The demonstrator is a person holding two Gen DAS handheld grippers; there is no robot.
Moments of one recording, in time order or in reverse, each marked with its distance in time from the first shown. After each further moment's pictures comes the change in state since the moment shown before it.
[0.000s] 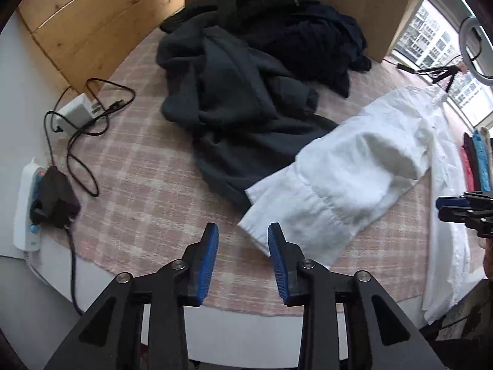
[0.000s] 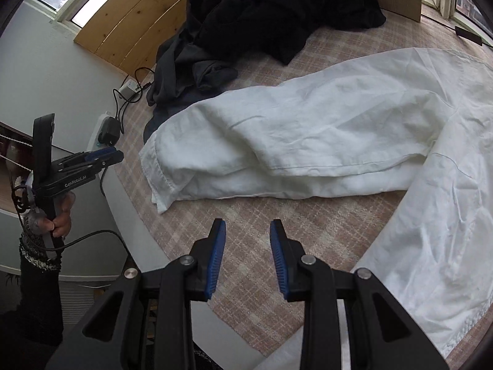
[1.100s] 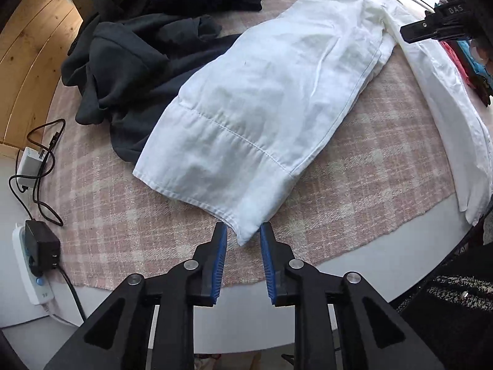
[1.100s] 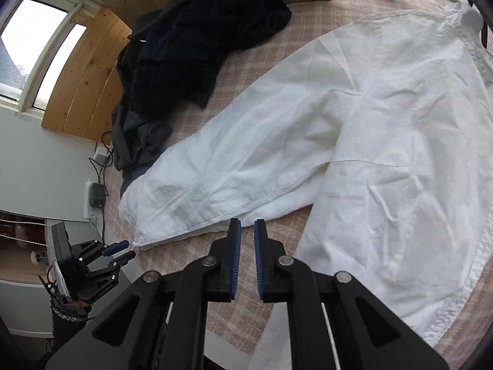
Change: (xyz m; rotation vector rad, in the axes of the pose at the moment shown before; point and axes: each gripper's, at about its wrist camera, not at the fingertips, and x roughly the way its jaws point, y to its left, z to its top) left arm 0.006 -0.056 -0.023 0.447 0.120 -0.093; right arm -0.075 -0.093 0.008 0.287 -0.102 -0.042
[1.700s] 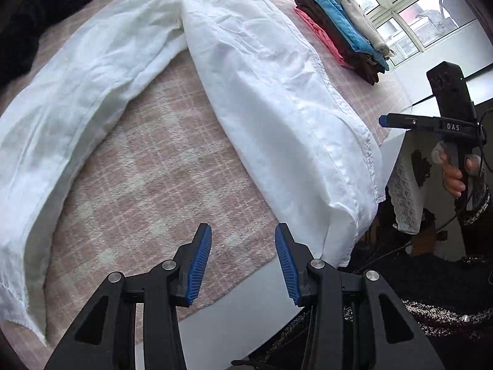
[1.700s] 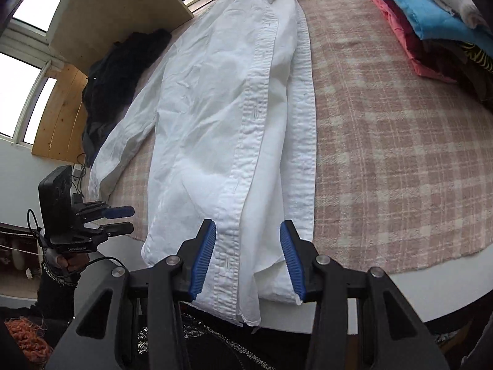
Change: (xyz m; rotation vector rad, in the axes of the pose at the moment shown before) left arm 0.019 -0.187 0.036 0.227 0.056 -0.545; right arm -0.074 -0.118 -0.190 0.248 -0.080 -0.070
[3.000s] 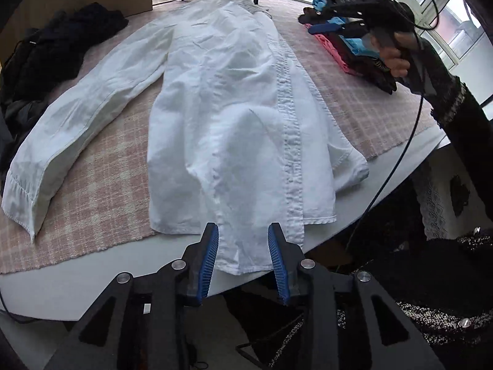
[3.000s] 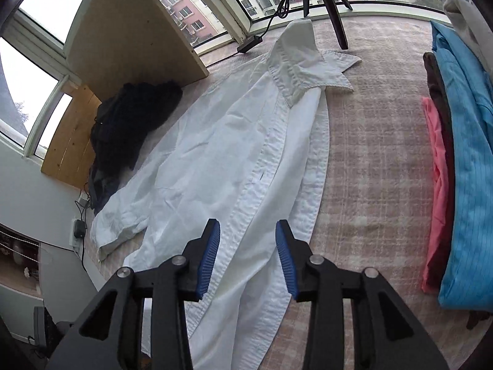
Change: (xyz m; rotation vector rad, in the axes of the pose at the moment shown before) left arm 0.003 -0.115 -0.030 -0.058 -0.132 0.301; right arm 0.000 -0.018 0.199 -0.180 -0.130 0.065
